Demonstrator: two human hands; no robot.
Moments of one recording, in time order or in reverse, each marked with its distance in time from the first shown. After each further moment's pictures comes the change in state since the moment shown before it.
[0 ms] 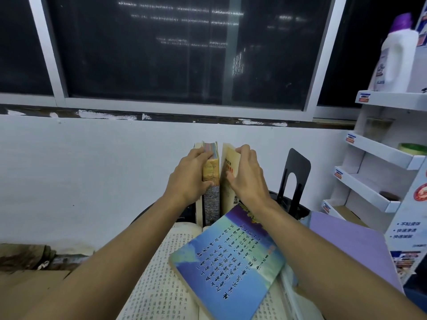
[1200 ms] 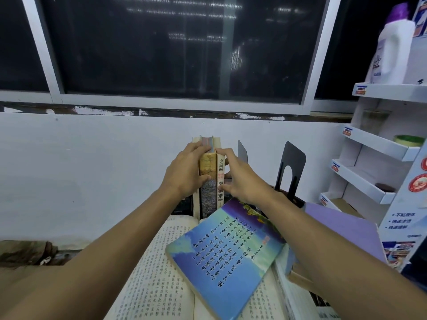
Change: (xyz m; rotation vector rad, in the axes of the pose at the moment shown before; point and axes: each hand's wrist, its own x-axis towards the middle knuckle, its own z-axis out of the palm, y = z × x) left_hand 0.001 0.000 0.002 0.008 0.007 0.031; right_hand 0.002 0.023 -0.002 0.217 -0.425 -0.157
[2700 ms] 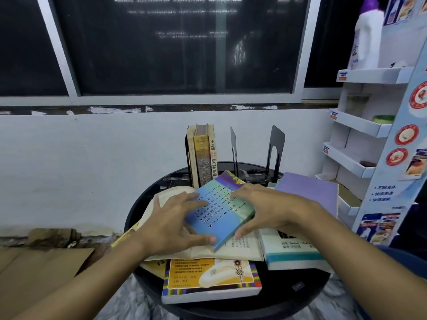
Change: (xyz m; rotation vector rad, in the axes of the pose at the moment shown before) left_hand -0.193 0.049 -0.041 0.118 -0.480 -0.038; right_hand -0.165 -0.042 -0.043 -0.365 -0.504 0.112
